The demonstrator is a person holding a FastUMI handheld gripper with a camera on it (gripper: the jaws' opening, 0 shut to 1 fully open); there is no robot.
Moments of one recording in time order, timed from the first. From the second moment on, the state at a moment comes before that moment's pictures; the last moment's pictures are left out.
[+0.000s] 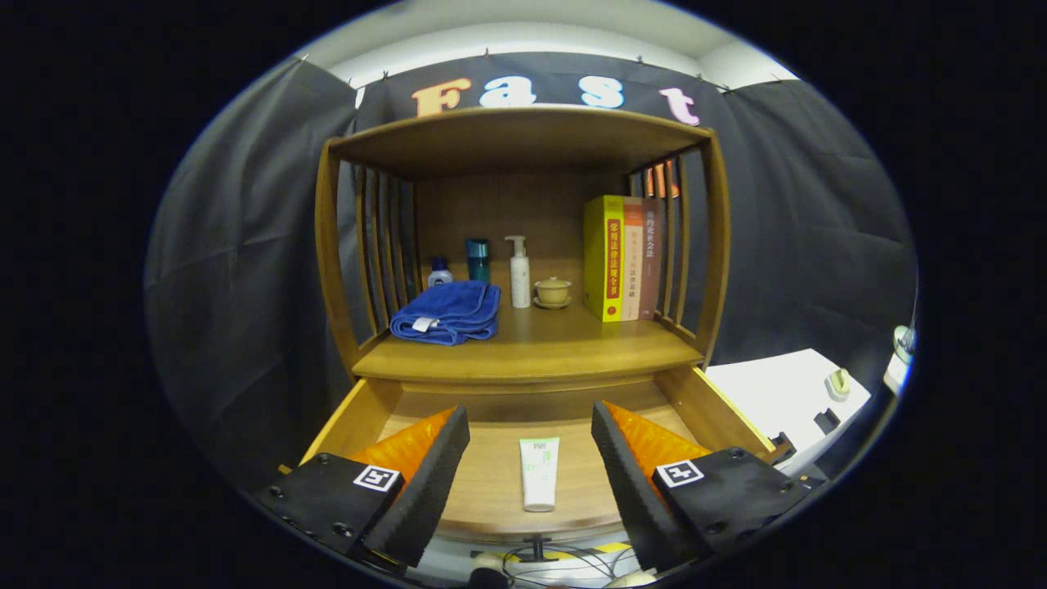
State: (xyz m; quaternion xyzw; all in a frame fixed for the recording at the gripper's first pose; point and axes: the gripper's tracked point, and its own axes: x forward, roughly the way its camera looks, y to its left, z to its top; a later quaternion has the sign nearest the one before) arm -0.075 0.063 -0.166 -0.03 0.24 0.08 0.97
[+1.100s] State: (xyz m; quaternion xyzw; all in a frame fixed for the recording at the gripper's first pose) arm -0.075 0.055 -0.392 -0.08 0.60 0.06 0.80
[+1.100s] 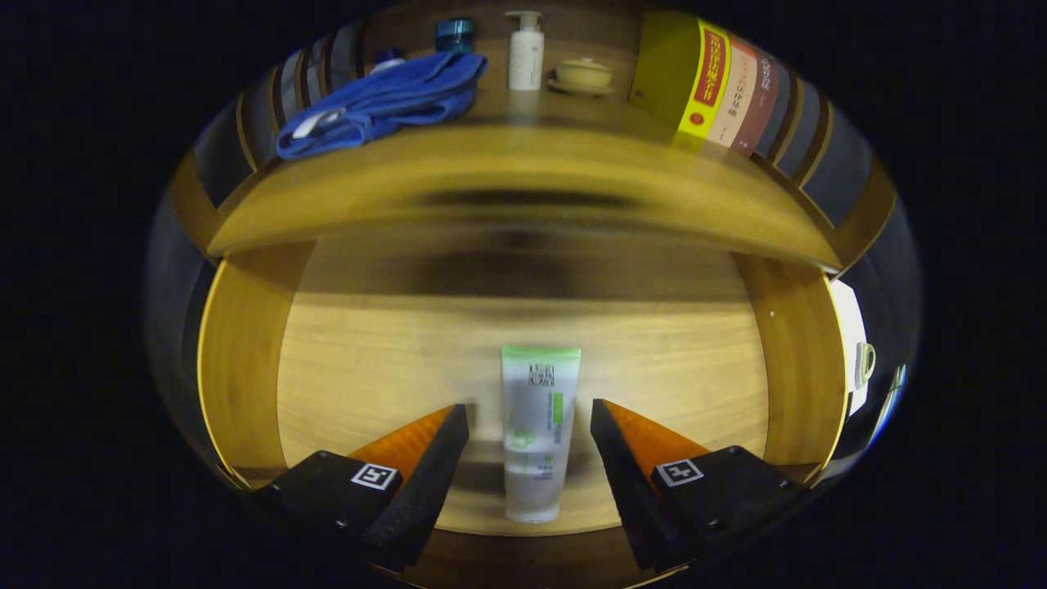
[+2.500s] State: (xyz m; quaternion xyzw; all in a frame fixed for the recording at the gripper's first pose) arm 0.006 0.051 -0.184 -0.05 0.51 0.08 0.85
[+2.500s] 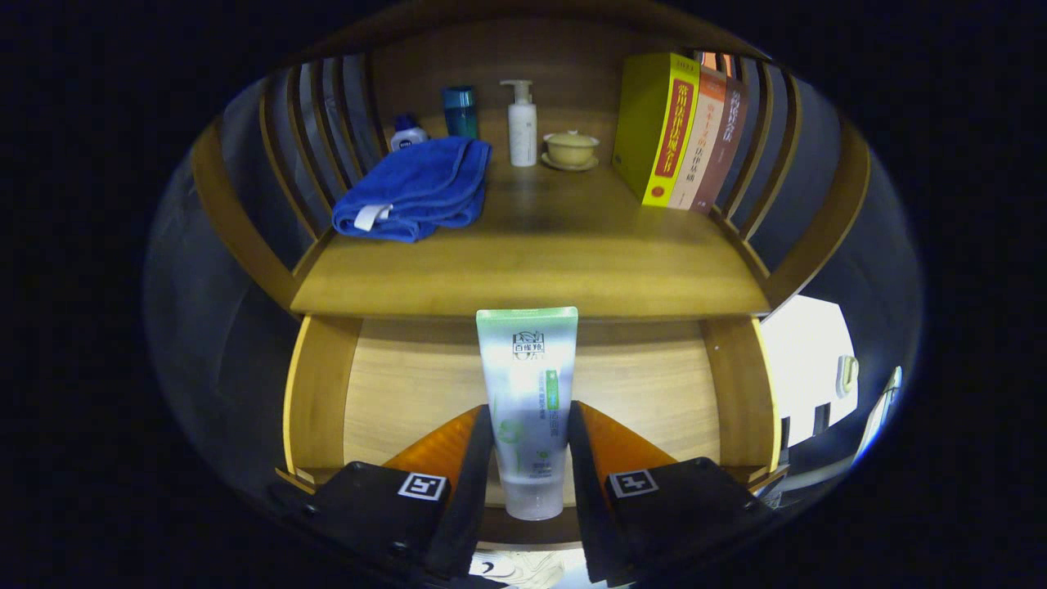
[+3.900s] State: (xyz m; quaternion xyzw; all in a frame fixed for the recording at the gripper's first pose) arm 0.201 0.044 -0.248 -0.05 0.48 0.00 0.88
